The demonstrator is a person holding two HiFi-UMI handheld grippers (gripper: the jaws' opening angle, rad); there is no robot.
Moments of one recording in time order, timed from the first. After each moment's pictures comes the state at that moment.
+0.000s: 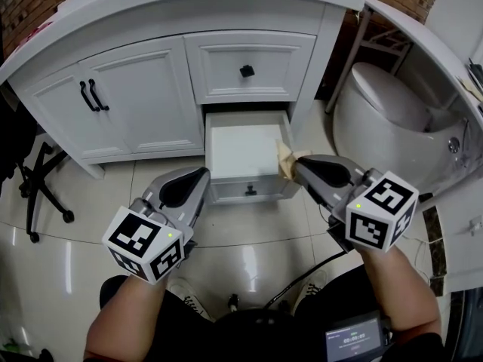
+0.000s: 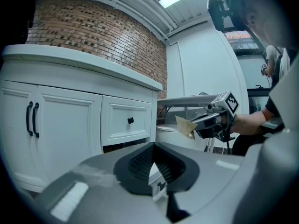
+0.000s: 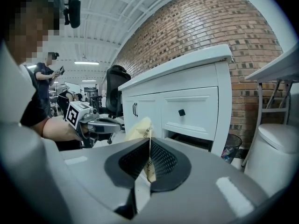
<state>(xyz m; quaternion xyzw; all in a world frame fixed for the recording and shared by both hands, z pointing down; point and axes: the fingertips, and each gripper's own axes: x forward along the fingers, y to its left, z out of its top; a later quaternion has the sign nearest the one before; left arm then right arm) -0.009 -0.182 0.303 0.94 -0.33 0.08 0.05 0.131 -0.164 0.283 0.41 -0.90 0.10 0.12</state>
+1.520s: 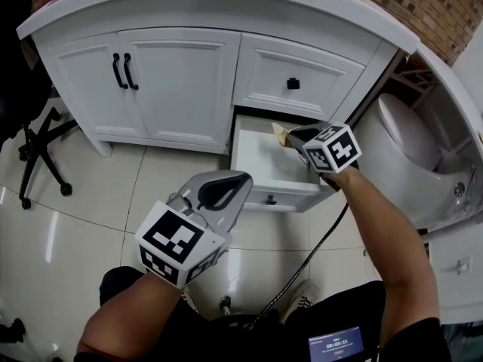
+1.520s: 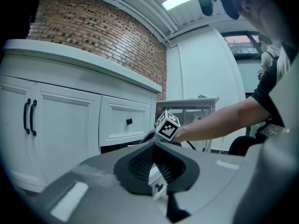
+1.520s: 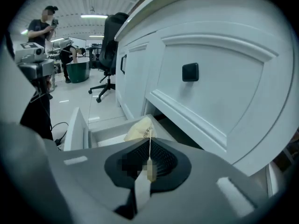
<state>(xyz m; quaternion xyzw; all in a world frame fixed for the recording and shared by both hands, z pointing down) -0.007 -0.180 0.295 0.94 -0.32 0.07 0.06 0.111 -0.352 0.400 0.36 -0.85 0.05 0.38</state>
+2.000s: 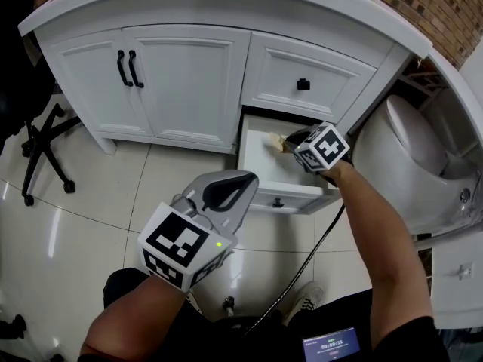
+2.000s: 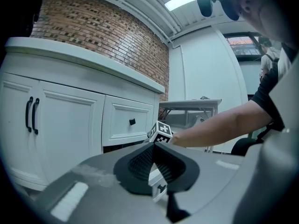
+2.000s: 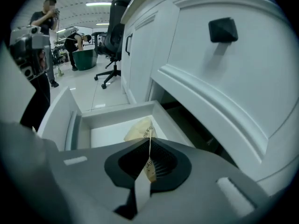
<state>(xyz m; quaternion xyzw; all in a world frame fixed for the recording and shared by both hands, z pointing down) -0.012 -0.189 0.293 0.94 -0.33 0.06 0.07 0.097 -0.371 0.455 0.31 -0.84 0.05 0.45</state>
